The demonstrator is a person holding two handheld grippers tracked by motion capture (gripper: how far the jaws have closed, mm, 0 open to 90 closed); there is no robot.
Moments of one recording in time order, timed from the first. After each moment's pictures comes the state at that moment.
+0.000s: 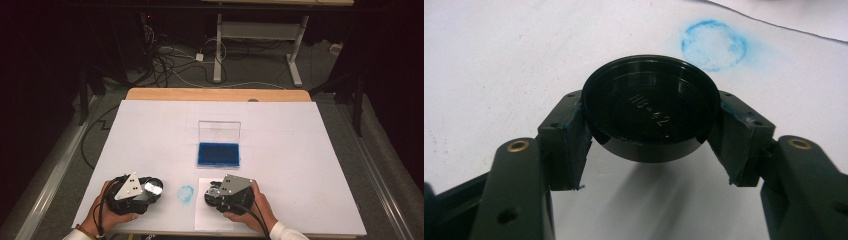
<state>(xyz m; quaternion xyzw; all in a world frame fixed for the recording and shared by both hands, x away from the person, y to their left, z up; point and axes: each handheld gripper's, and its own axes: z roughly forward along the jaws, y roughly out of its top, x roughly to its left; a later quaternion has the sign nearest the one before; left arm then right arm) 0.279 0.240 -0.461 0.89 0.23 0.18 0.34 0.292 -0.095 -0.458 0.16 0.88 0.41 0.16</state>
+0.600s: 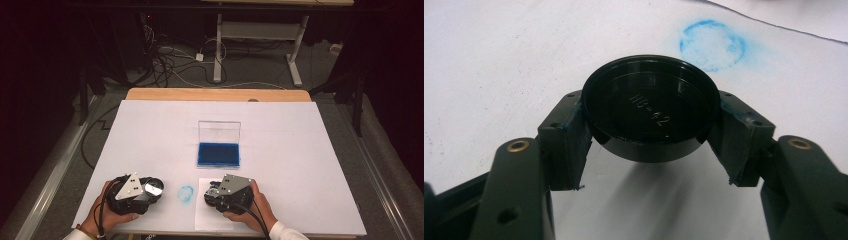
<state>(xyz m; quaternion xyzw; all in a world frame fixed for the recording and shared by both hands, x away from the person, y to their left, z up) 0.279 0.238 -0.462 0.90 0.23 0.17 0.34 0.294 -0.094 -0.458 0.16 0.89 0.41 0.15</state>
